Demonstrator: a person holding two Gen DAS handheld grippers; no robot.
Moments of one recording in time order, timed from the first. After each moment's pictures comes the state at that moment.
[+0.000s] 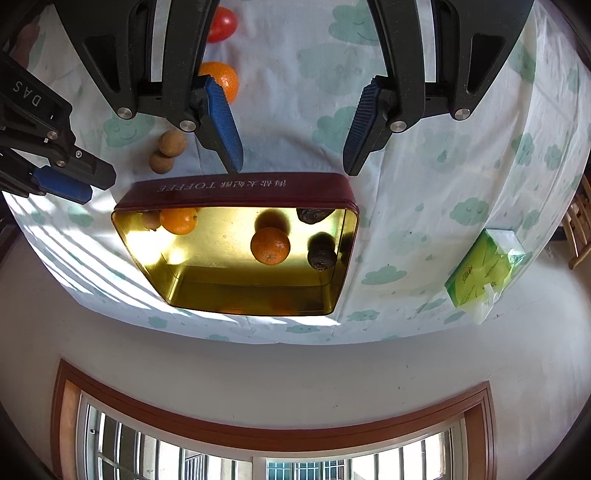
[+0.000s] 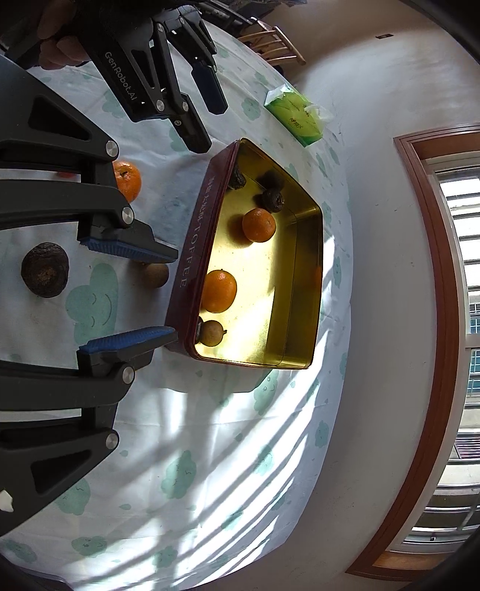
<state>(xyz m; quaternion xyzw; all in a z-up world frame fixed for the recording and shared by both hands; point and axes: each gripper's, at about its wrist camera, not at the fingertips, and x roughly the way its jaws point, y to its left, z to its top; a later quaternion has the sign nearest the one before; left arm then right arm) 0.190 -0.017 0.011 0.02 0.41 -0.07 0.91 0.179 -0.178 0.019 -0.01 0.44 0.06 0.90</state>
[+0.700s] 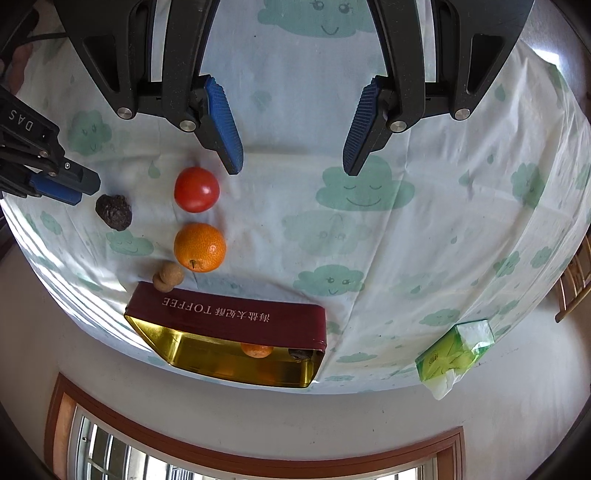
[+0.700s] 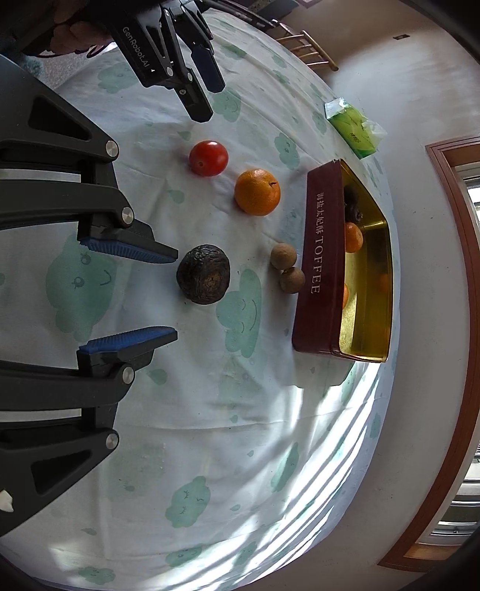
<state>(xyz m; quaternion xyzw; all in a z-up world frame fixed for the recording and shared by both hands) 0.088 0.008 -0.038 -0.01 0.45 -0.06 0.89 0.089 -0.182 -0.026 -0.01 0.48 0.07 0.87</state>
